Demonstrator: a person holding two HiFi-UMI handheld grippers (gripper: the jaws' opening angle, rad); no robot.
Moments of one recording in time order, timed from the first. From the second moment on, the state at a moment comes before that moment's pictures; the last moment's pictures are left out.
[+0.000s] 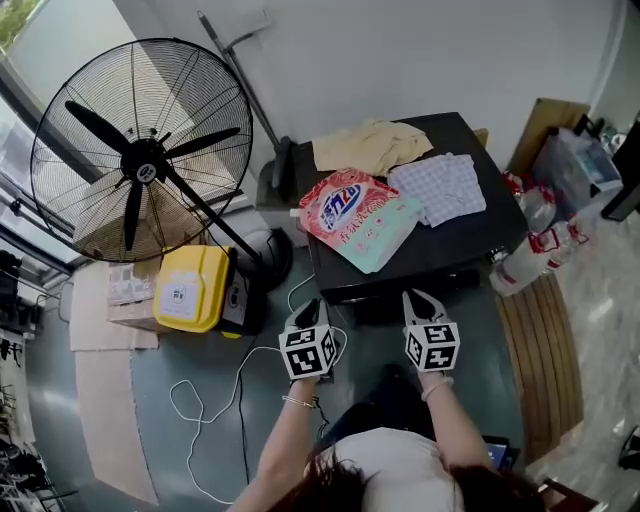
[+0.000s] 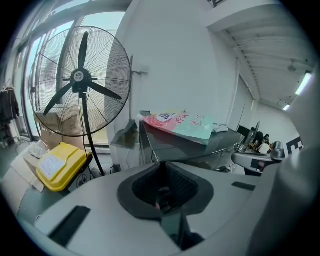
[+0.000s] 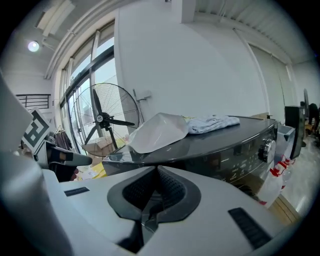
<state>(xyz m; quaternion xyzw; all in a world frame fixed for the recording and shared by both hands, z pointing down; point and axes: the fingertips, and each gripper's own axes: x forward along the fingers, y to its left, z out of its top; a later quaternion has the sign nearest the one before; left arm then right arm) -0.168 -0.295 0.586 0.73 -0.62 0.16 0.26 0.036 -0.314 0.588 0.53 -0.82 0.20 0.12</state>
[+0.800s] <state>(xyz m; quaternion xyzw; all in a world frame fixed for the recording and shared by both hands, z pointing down) -0.171 -0.222 0.504 0.78 -0.60 0.09 0.17 0.008 -0.243 0.496 0.51 -0.85 0.11 0.08</state>
